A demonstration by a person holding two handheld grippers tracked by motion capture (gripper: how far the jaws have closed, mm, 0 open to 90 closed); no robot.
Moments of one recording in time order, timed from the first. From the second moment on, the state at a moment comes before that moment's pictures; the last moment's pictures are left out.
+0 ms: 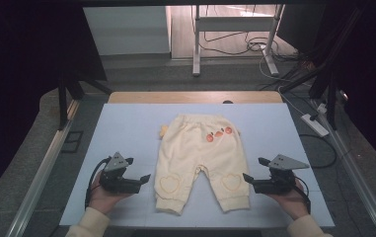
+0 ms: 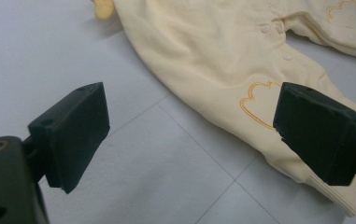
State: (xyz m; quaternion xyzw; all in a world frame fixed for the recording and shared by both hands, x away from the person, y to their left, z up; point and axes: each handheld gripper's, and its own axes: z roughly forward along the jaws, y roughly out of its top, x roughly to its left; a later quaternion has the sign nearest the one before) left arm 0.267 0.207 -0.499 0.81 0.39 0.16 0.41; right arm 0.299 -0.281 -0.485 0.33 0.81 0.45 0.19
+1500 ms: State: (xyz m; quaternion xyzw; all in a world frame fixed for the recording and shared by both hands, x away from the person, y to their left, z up) left arm 0.272 0.207 -0.502 0.81 0.40 0.16 0.41; right arm 0.295 -0.209 -0.497 0.26 0.84 0.46 0.14
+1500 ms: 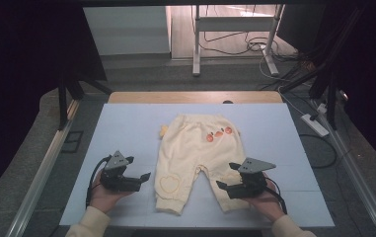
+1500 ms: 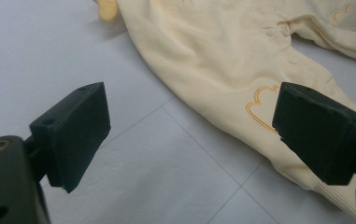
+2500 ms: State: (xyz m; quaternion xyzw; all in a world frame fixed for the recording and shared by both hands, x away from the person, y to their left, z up) left arm 0.273 0.207 -0.502 0.81 0.40 0.16 0.41; right arm 0.300 -0.144 -0.500 0.22 0.85 0.47 0.09
